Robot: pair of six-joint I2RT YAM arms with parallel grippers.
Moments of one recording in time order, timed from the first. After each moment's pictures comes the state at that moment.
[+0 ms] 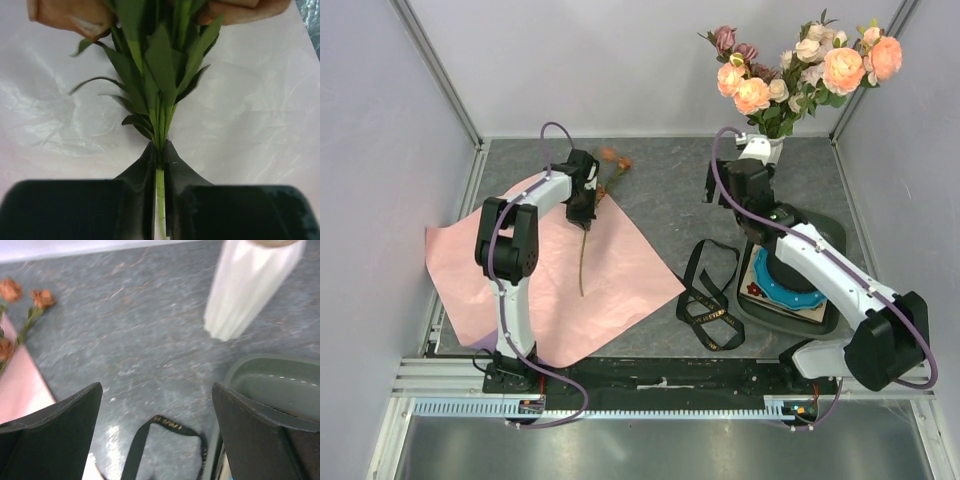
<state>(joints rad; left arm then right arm) -0.26 2.09 1.56 -0.73 -0.01 -0.18 0.45 1.34 1.12 -0.23 0.46 0.34</state>
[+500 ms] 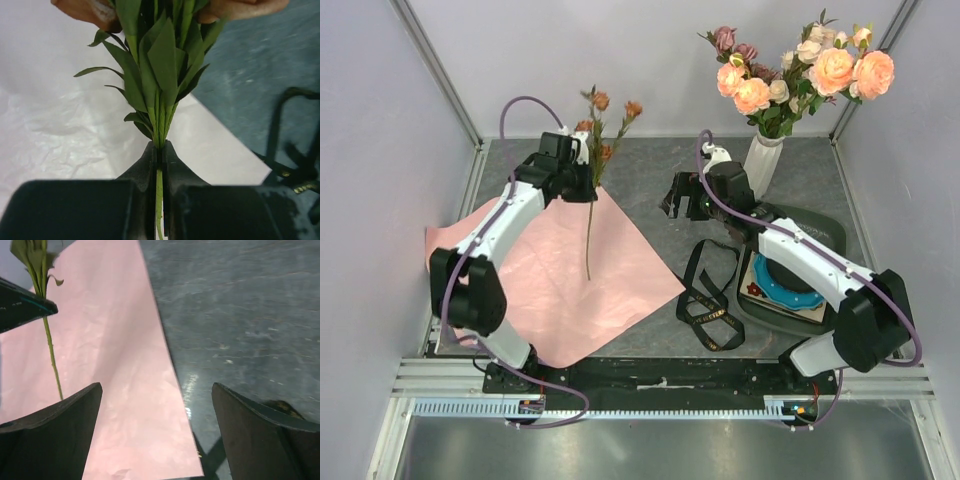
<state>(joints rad) -0.28 1.70 1.43 -0.62 0.12 -0.18 0.54 1.44 1.12 -0.18 0.00 0.49</state>
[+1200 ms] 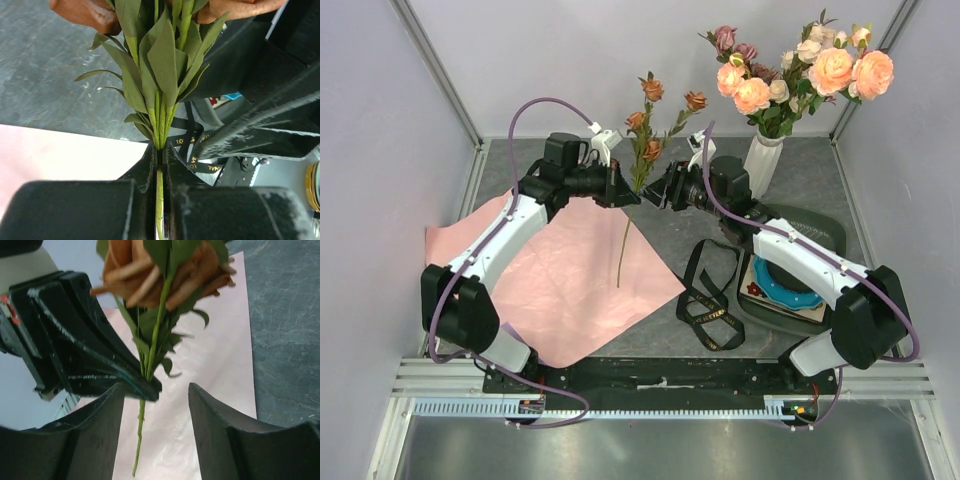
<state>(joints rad) -0.36 1.54 1.34 -0.36 0.71 -0.22 0.58 1.47 1.12 0.16 -0.32 0.61</state>
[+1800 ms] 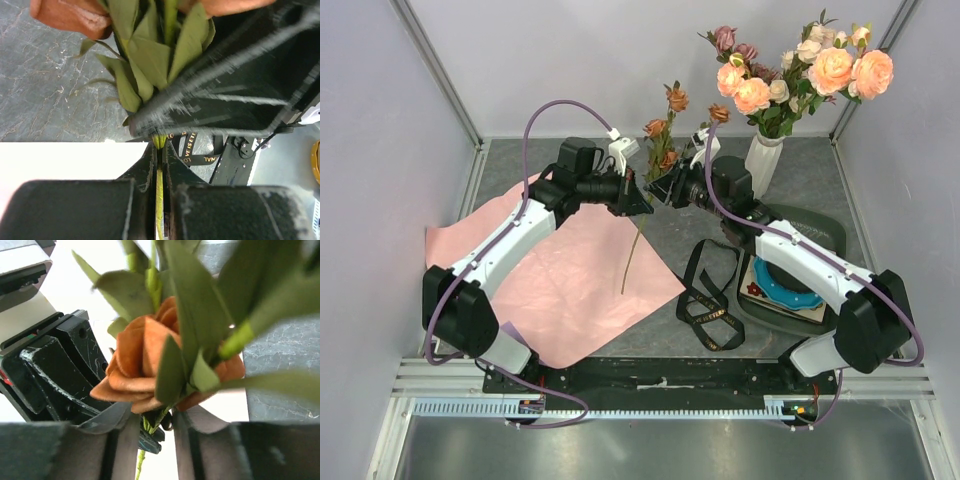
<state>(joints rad) -0.47 1.52 1.34 -0.37 0.71 -0.17 0.58 1.45 1.12 0.18 -0.25 0.60</state>
